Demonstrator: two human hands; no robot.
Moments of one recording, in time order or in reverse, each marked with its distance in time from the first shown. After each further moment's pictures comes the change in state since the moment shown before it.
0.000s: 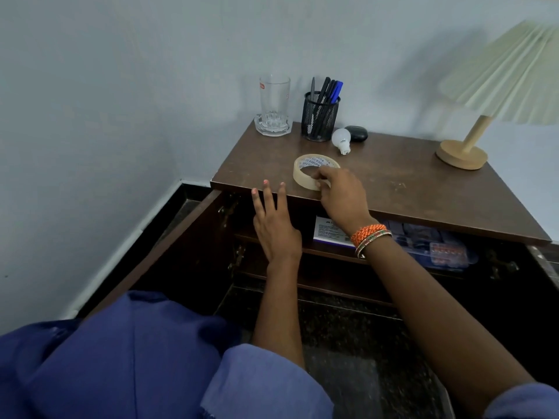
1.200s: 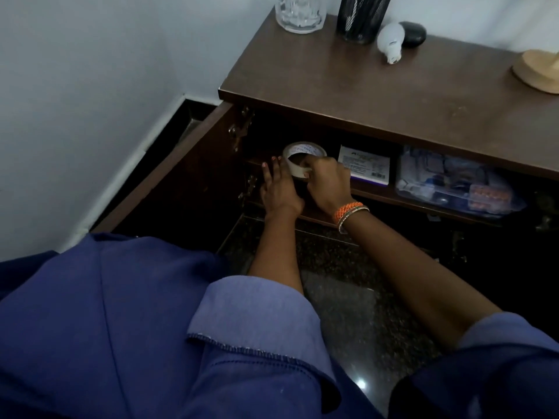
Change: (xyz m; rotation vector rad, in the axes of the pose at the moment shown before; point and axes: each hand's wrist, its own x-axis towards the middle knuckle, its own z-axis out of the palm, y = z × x) left_hand -0.012 -0.073 0.050 0.074 -0.498 -0.175; right_hand -0.057 0.012 0.121 -0.189 -0.261 -0.027
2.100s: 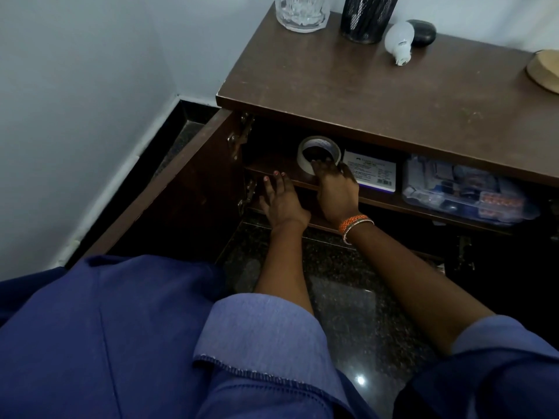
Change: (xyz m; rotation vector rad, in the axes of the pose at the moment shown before) left_hand 0.006 -0.002 0.015 -0.002 -0.047 -0.069; right_hand 0.012 0.031 0.042 -0.142 0.096 -0.101
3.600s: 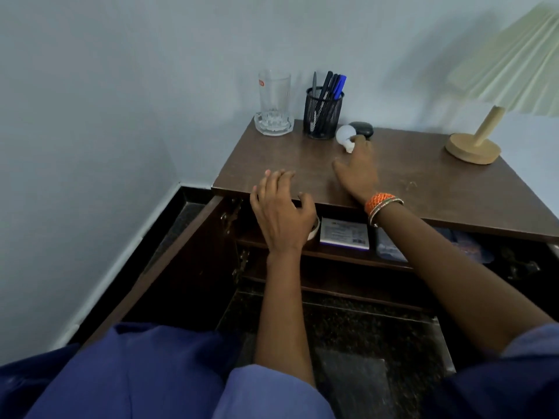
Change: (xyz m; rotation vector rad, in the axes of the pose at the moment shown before) left_hand -0.031 0.079 -0.098 -0.336 0.747 0.471; right_hand 0.092 0.055 -0.148 0.453 0.314 0.347
